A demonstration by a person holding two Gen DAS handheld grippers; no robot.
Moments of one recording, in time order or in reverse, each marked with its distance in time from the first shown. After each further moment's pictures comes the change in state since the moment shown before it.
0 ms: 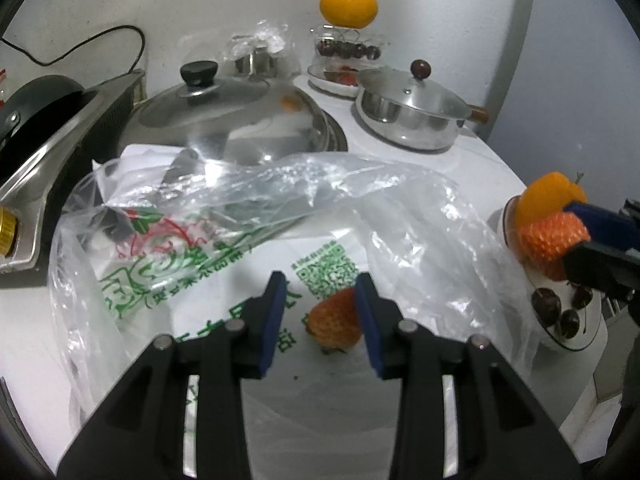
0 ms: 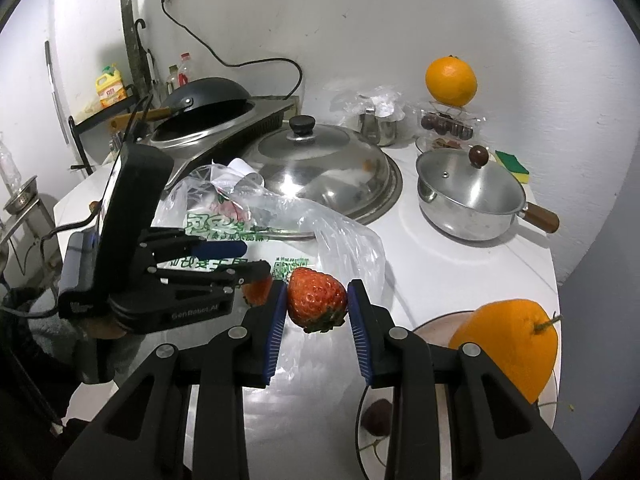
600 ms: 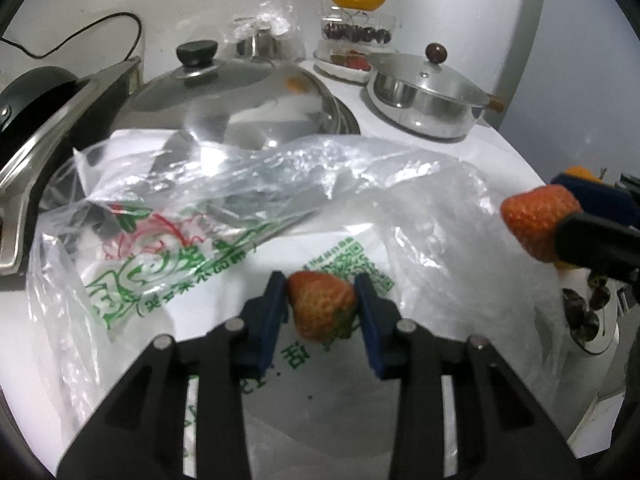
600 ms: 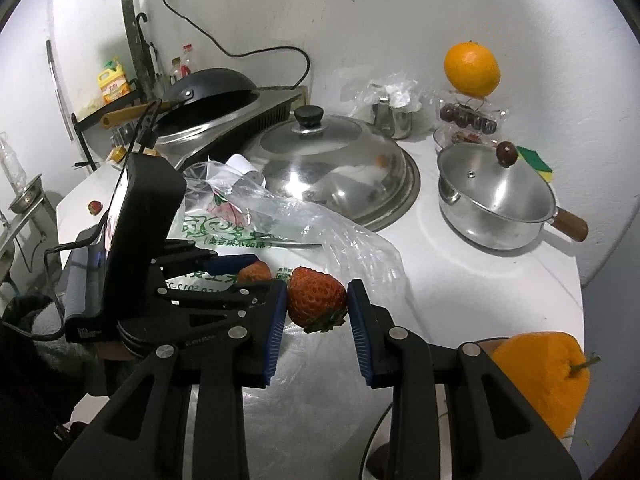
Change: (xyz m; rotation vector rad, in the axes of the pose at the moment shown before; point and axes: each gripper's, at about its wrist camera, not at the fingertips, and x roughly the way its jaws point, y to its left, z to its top) left arm 0.021 0.007 0.000 -0.002 0.034 0.016; right arm 0.033 -0.004 0.017 -0.007 0.022 0.045
